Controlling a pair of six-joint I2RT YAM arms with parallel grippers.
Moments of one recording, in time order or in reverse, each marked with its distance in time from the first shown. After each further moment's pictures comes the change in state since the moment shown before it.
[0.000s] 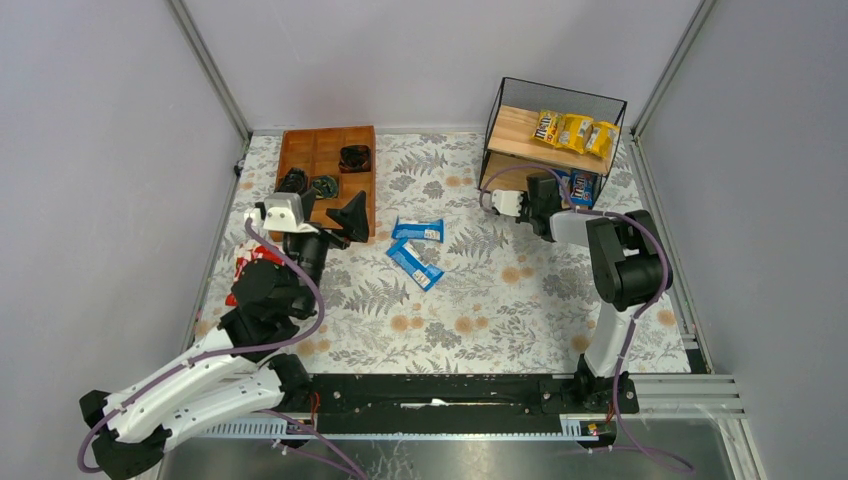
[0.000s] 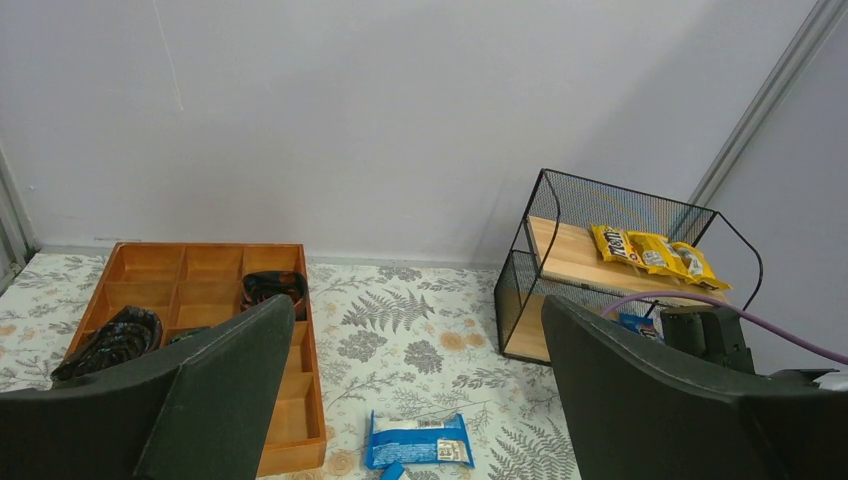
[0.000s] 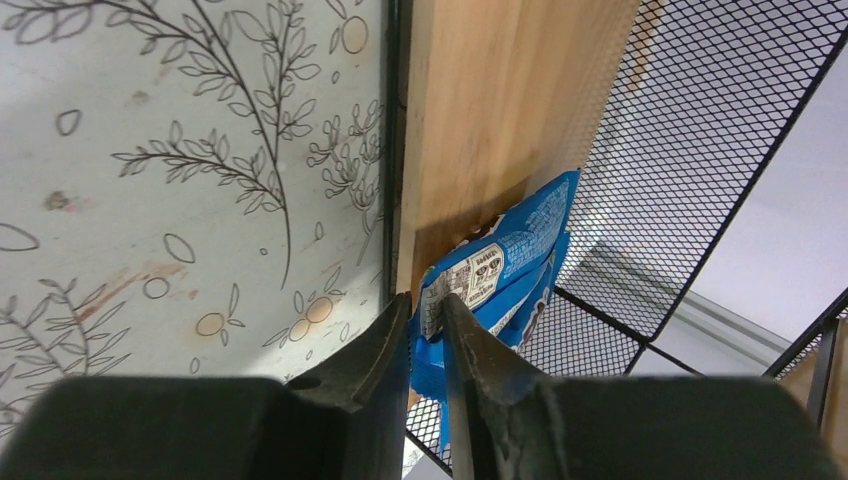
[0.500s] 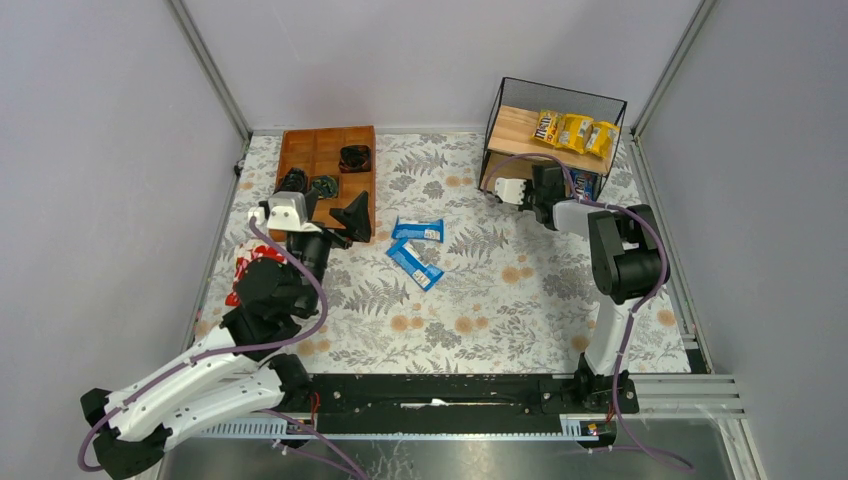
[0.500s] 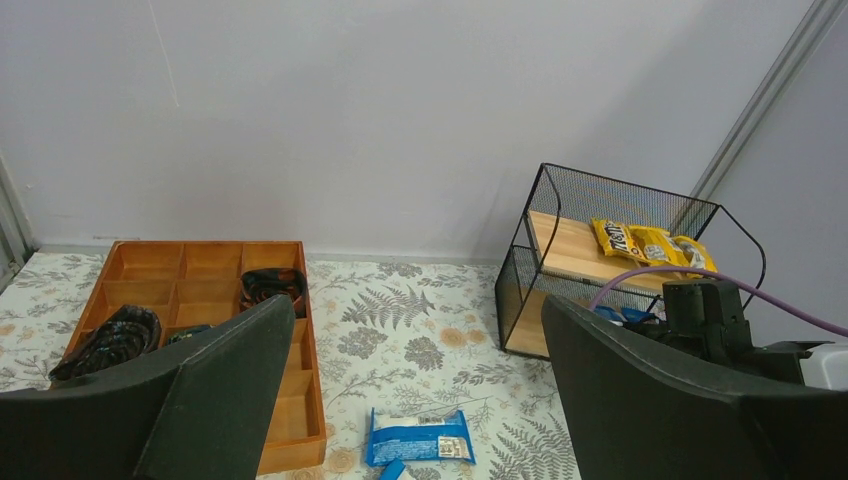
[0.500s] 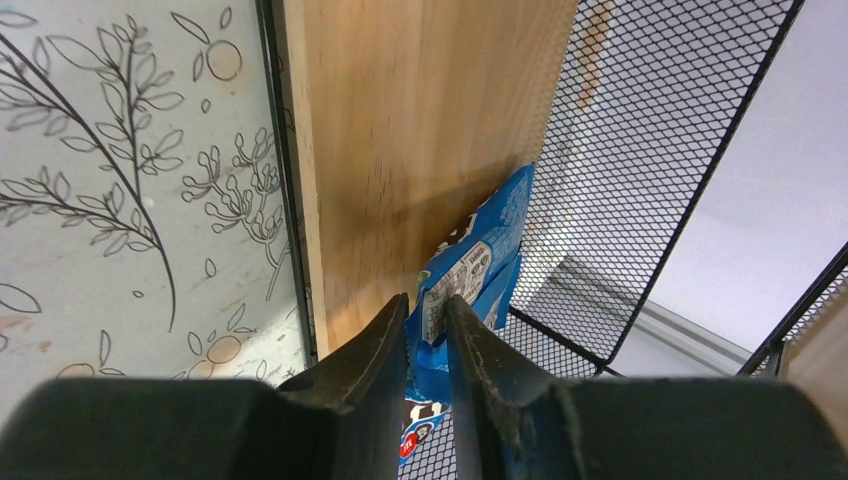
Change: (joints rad) left arm 0.000 0.013 0.000 0.000 0.004 0.000; right arm -0.037 0.055 0.111 -0.012 -0.045 -0.043
